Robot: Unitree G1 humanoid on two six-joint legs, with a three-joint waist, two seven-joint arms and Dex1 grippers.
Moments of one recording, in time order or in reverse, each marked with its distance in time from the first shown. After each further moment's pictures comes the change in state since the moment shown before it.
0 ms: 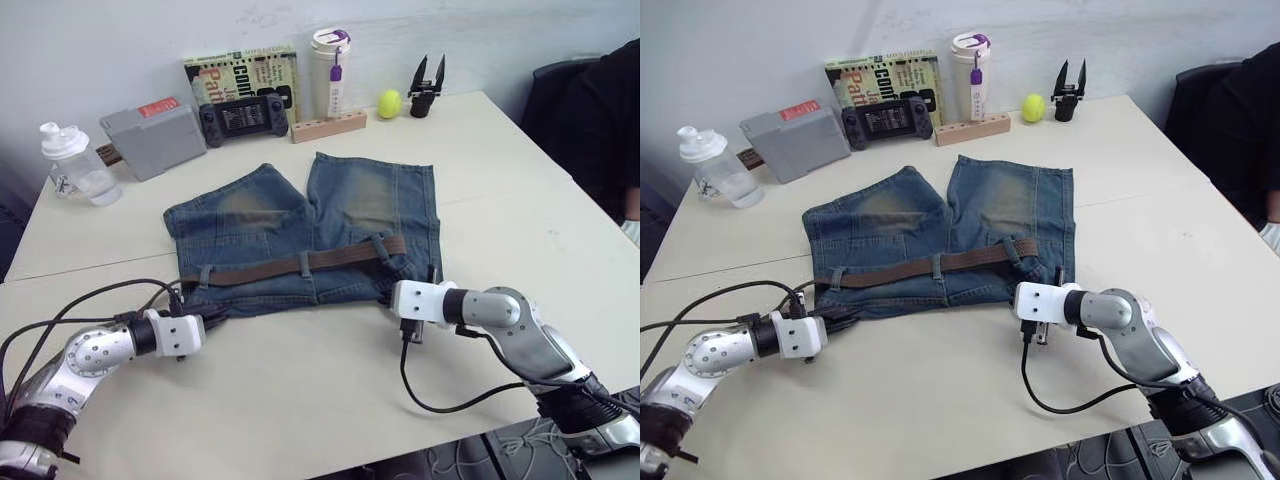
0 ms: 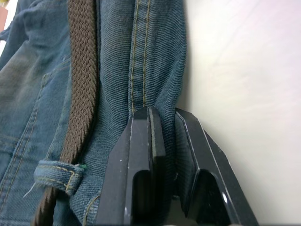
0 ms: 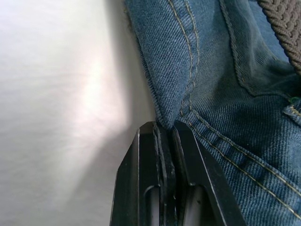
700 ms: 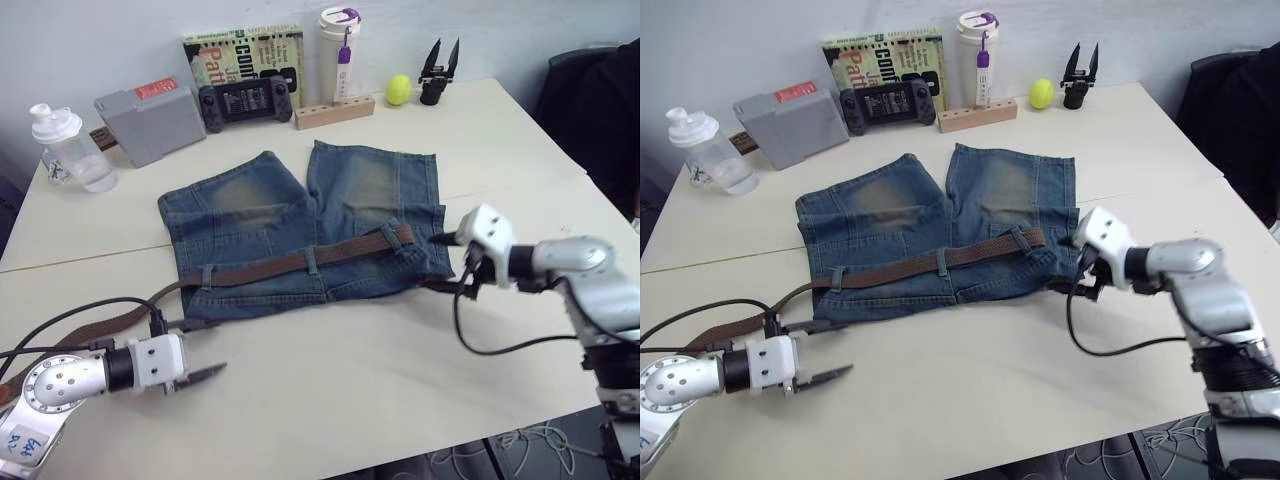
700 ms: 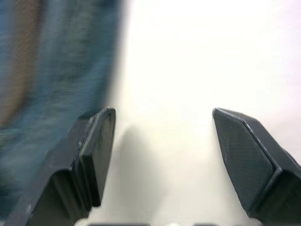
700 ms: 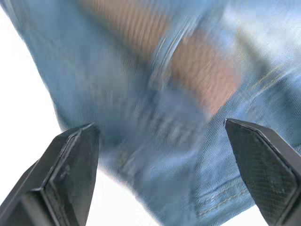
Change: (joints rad) left arm 0.425 0.122 0.237 -0.574 -0.323 0.442 -0.226; right arm -0.265 -0.100 -0.307 0.112 0.522 0.539 0.295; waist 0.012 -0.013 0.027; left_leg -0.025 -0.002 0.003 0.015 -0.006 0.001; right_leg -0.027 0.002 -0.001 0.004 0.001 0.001
